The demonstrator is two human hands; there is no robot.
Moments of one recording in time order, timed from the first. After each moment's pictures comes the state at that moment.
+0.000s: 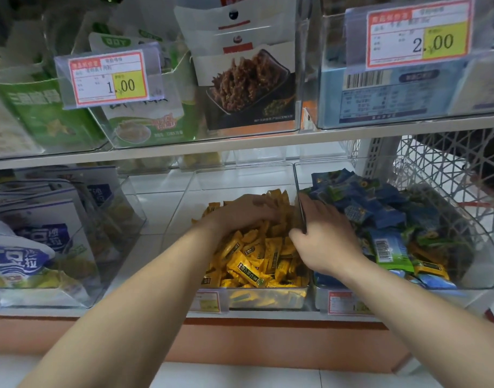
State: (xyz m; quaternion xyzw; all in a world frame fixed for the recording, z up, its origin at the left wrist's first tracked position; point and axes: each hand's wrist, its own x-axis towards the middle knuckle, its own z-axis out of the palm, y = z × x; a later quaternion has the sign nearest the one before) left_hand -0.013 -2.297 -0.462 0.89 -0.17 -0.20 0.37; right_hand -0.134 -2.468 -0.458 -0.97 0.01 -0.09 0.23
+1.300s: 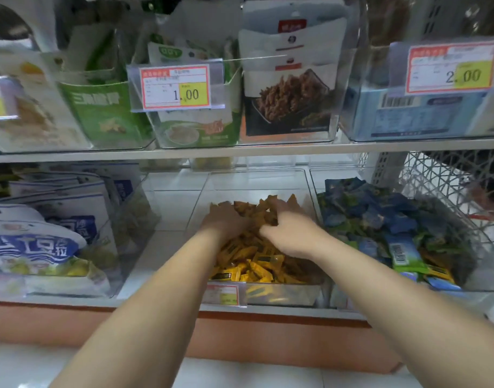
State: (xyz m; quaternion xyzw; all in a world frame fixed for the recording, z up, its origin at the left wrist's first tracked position) left_hand -0.019 -2.236 -0.472 0.97 0.04 -0.12 0.23; right_hand -0.106 -2.398 -0.435 -0.95 -0.03 0.05 0.30
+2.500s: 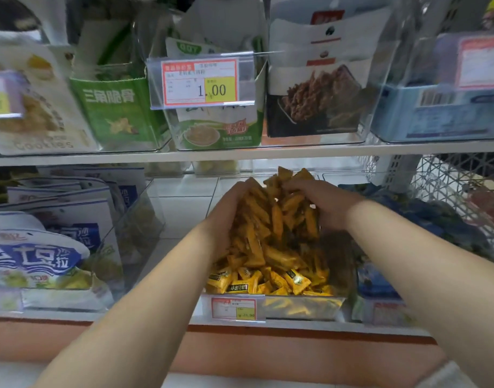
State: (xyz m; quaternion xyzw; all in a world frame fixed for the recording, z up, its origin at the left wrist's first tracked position) left_hand -0.036 -2.223 -0.437 0.62 0.01 -0.25 0.74; right_hand -0.043 -2.425 -0.416 -0.71 0.10 0.17 0.68
